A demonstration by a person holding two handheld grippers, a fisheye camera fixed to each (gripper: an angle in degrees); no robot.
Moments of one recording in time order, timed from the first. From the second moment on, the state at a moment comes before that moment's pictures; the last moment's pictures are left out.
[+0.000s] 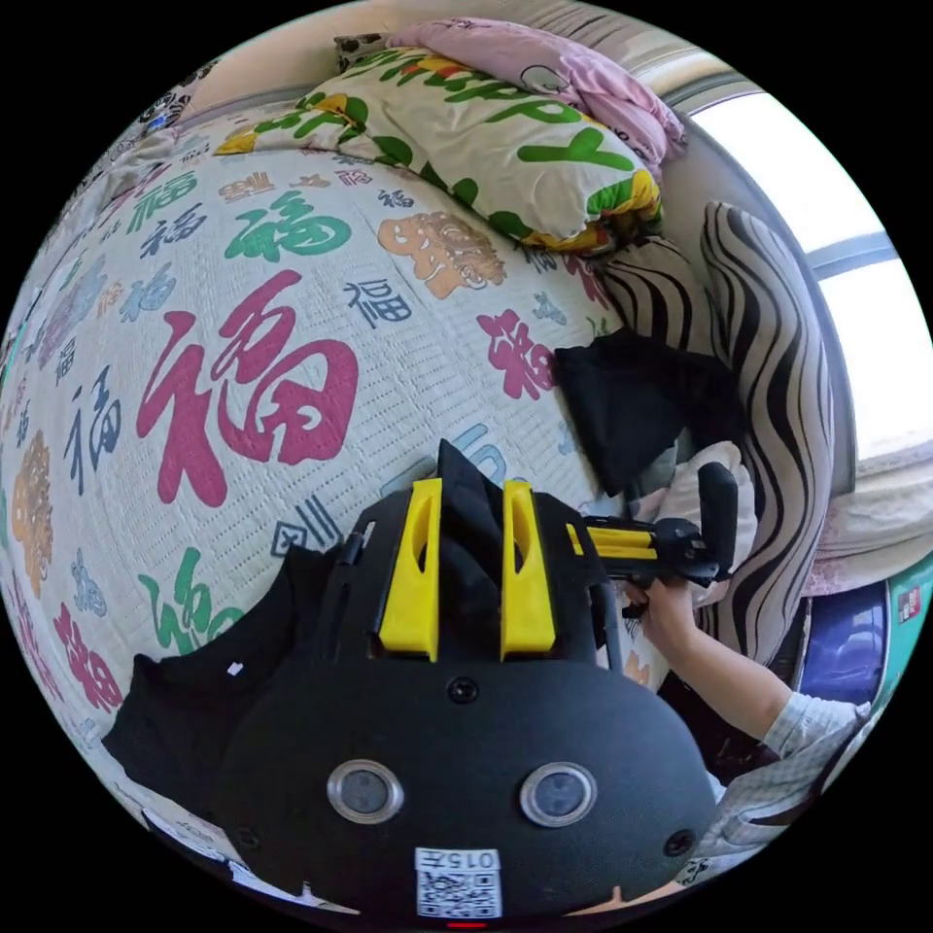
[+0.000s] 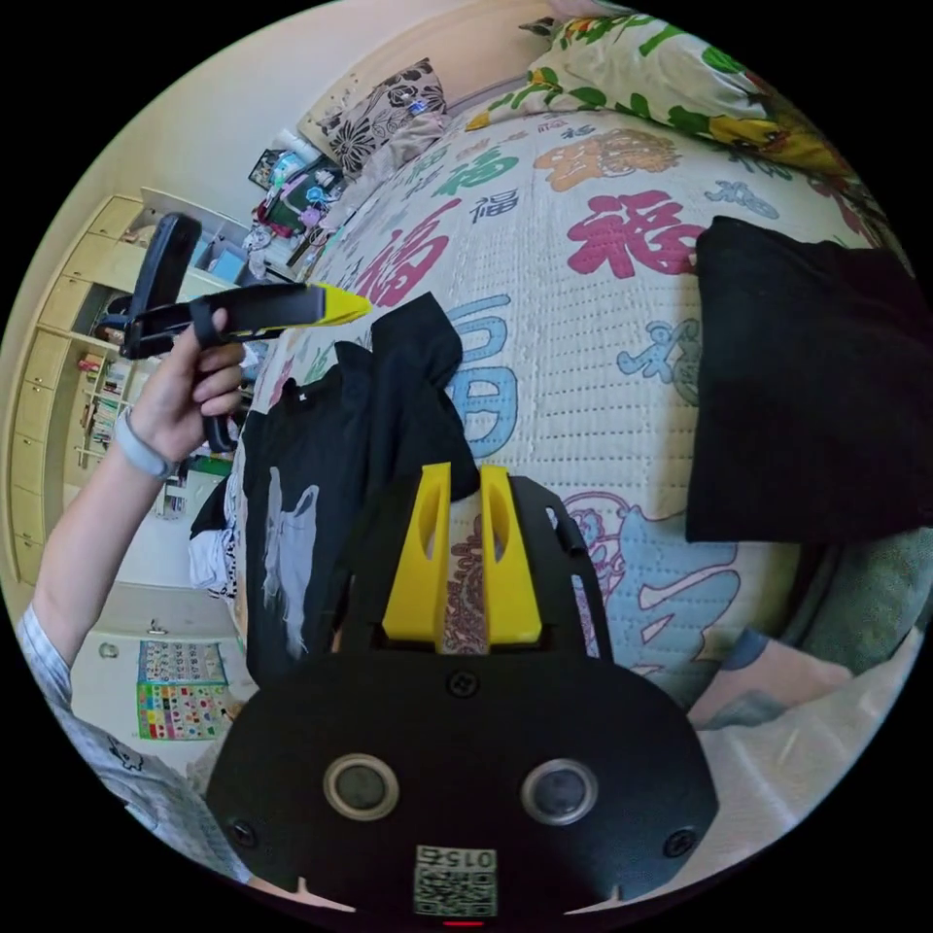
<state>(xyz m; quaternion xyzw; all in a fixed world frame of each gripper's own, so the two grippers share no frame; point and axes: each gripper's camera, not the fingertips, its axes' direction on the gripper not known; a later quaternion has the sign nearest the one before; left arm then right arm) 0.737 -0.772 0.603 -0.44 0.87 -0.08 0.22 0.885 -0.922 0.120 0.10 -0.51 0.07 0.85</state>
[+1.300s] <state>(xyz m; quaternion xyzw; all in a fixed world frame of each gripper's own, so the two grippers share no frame) 0.771 -0.805 0.586 -0.28 0.94 -0.02 0.20 0.794 -0.932 0.030 0.07 -0.32 0.11 0.94</state>
